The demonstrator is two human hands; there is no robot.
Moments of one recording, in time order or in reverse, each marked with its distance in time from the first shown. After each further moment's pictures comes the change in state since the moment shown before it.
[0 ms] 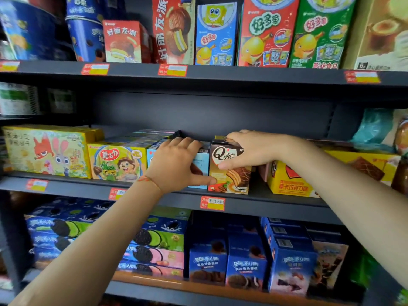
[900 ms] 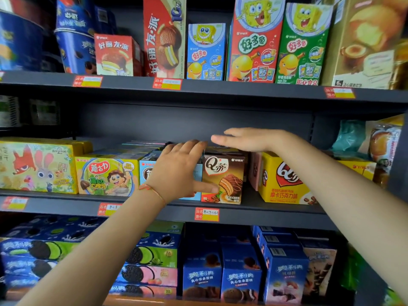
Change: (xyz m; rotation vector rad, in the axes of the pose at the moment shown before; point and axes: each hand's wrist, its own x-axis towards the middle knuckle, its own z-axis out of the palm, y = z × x) left_hand 0.012 0.008 -0.005 -0.120 0.069 0.080; right_hand 0.011 0.009 -0.026 0.192 0.040 0.201
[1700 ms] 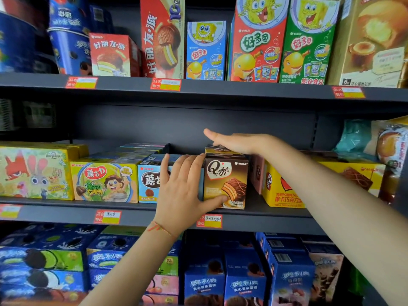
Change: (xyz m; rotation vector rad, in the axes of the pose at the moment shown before) left_hand -0.027 0.022 0.051 -0.026 0.416 -0.081; right_hand 0.028 -0.016 0.017 0.161 -0.109 0.059
